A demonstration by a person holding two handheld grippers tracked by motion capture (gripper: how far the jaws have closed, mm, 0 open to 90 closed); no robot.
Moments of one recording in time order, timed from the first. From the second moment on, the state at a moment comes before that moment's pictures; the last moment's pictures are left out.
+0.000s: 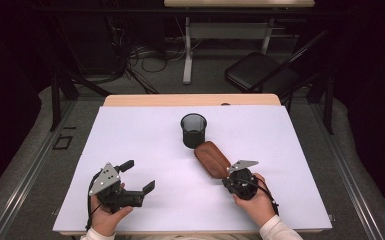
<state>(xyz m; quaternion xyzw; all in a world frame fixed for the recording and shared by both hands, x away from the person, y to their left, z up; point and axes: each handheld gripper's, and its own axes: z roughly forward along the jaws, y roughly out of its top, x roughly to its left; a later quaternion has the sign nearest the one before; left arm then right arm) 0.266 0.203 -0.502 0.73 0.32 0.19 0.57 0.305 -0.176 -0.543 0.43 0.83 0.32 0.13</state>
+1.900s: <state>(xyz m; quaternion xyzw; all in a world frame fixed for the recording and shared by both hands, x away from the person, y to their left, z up) 0.268 0.203 -0.505 0.73 0.32 0.19 0.57 0.305 -0.188 -0.523 0.41 0.82 0.39 0.14</state>
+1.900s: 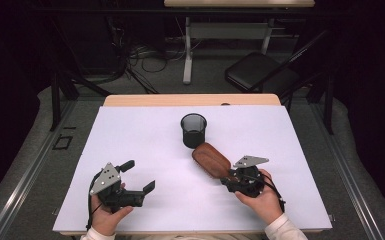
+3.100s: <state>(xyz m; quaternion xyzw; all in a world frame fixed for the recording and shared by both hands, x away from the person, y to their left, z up) 0.268 0.202 -0.505 0.74 0.32 0.19 0.56 0.313 -0.196 -0.521 0.36 0.83 0.38 0.17</state>
